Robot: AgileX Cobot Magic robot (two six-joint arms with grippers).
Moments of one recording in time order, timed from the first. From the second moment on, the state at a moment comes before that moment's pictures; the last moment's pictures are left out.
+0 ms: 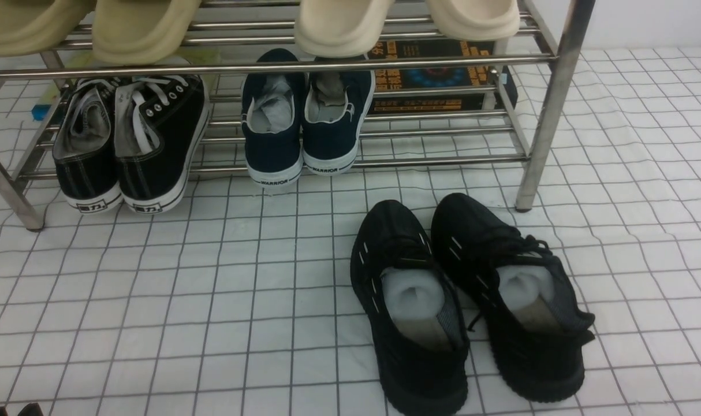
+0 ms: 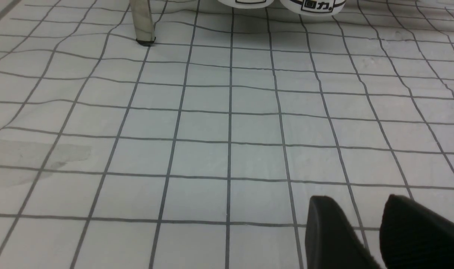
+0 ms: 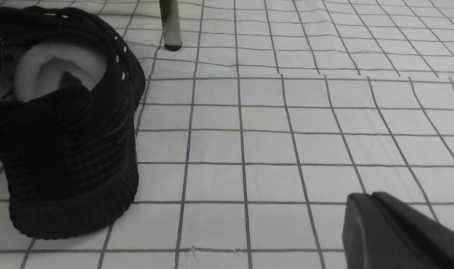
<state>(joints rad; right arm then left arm) -0.02 -0.01 0.01 0.06 0.39 -0.06 -0.03 -0.01 0.02 0.07 0.39 -0.12</state>
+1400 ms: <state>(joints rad) 0.03 -0.01 0.01 0.04 0.39 -0.06 -0.03 -0.01 0.02 0.07 0.39 -0.12</state>
